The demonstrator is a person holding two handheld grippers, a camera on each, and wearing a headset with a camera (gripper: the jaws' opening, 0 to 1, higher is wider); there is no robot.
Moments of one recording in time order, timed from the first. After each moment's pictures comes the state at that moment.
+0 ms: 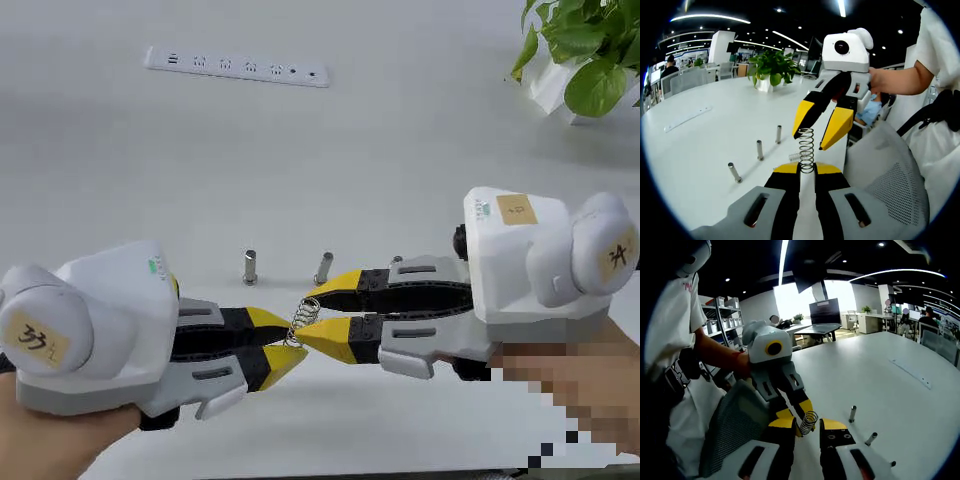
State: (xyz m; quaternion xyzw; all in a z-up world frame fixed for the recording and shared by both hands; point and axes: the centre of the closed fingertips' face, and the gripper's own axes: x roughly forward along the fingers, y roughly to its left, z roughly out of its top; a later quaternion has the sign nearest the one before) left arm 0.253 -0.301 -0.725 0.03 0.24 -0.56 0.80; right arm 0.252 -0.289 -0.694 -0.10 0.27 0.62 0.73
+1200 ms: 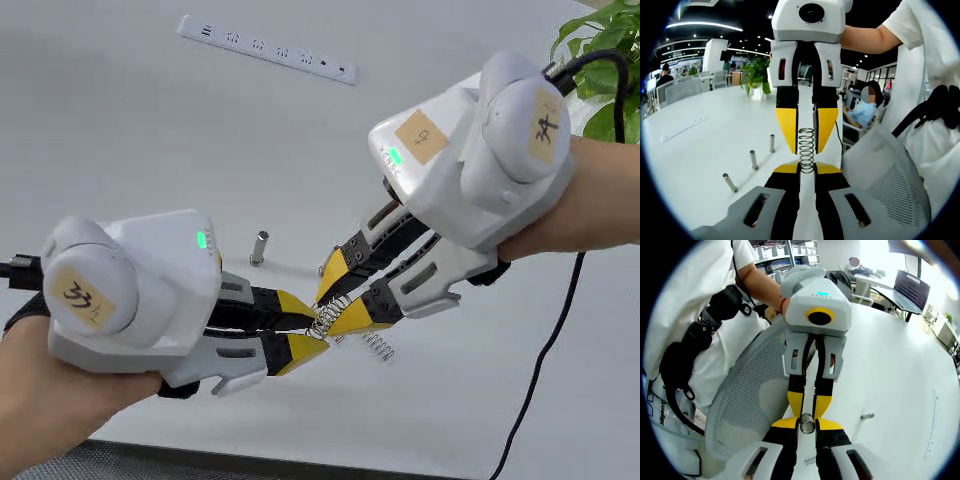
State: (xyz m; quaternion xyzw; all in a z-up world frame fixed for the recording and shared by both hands) left arm 0.245 -0.313 -0.716 0.03 0.20 -0.58 0.79; right arm 0.239 -0.296 -0.703 -0.39 0.33 0.75 0.43
